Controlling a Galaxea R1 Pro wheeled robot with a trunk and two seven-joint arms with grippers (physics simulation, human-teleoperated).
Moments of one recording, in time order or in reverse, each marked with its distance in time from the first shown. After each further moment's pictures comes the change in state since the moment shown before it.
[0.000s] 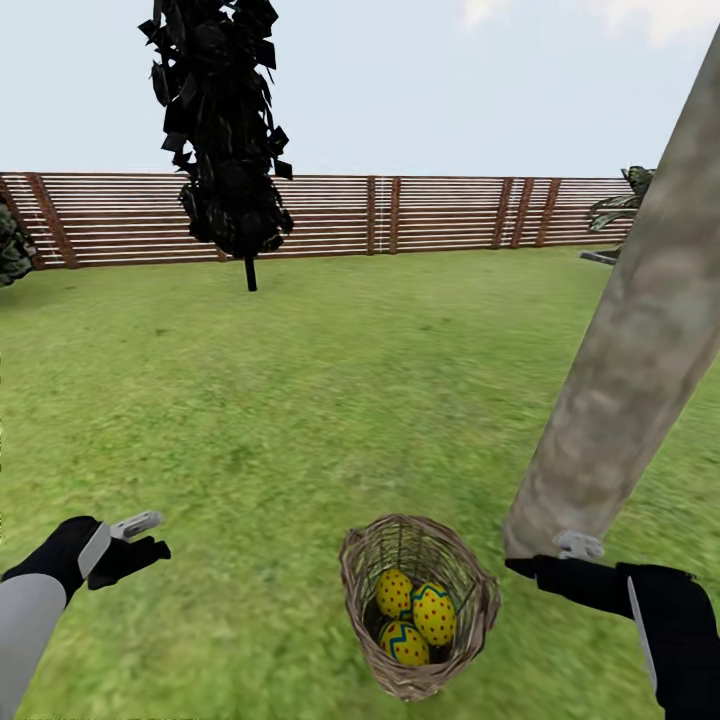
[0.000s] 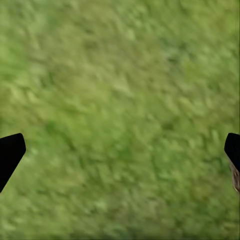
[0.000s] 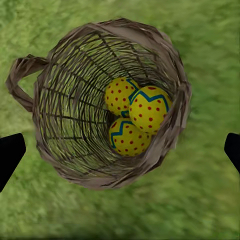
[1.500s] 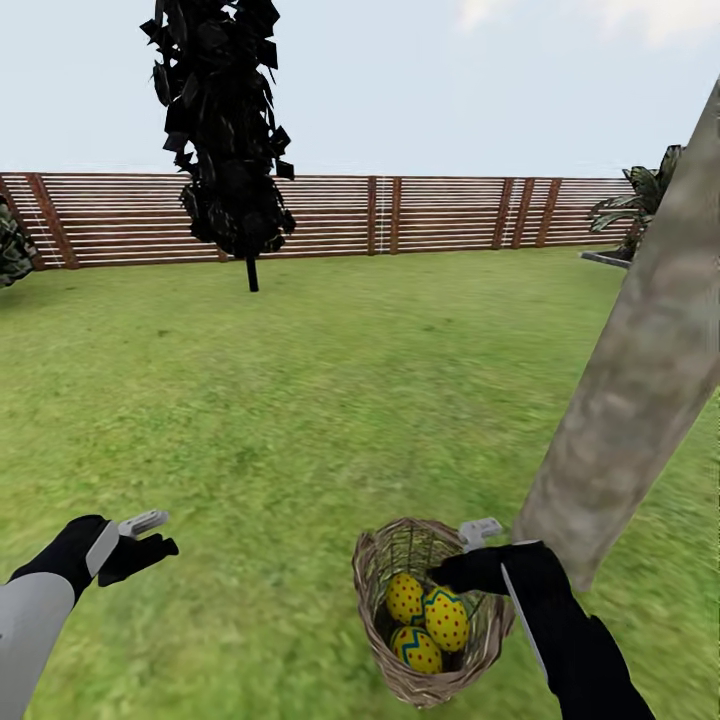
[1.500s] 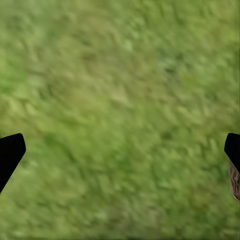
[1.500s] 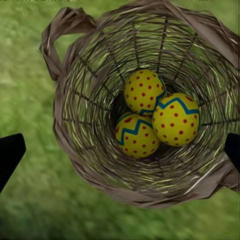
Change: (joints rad) left arm 0.000 -0.021 0.003 -0.007 0.004 -0.012 -0.001; right arm -0.026 0.117 0.462 0.003 0.002 -0.016 -0.338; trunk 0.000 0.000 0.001
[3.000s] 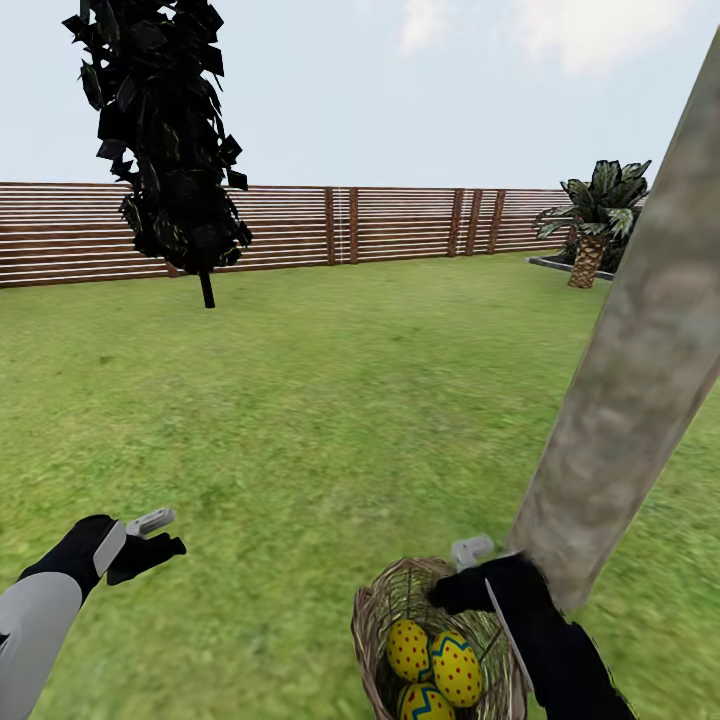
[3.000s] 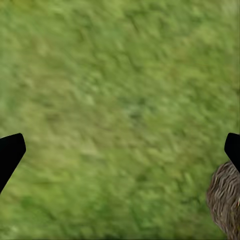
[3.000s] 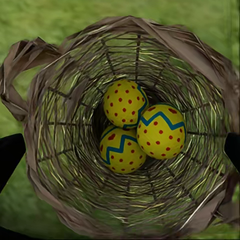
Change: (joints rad) left arm 0.000 -0.019 -0.002 0.000 -0.001 -0.003 -0.007; right arm 0.000 0.014 0.050 0.114 -0.002 -0.006 -0.096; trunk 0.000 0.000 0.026
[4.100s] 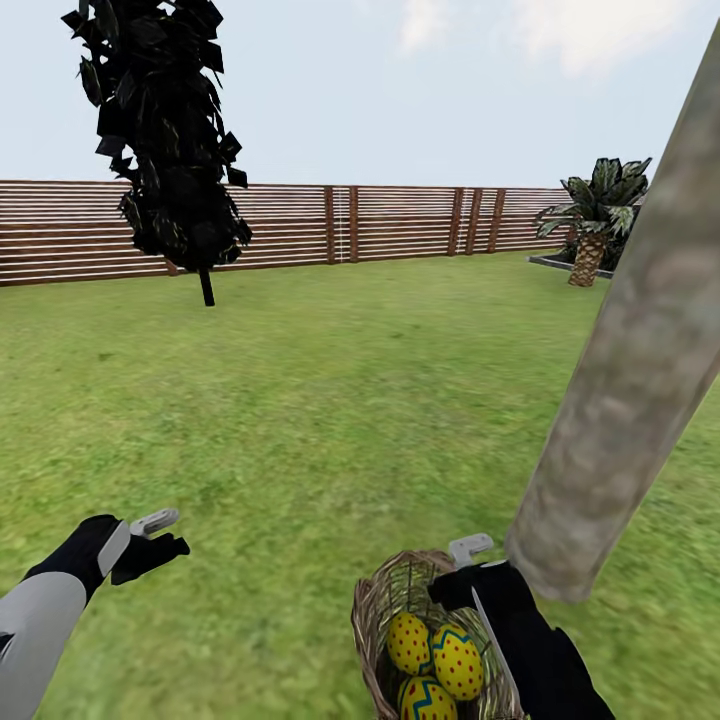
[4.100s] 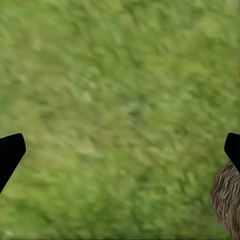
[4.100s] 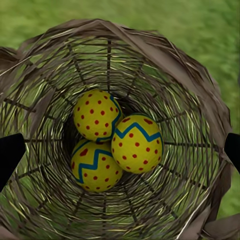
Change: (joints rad) left arm 0.000 -0.011 -0.002 0.001 -0.001 0.000 0.002; right arm 0.000 0.040 0.009 0.063 -0.011 -0.113 -0.198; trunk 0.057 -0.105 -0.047
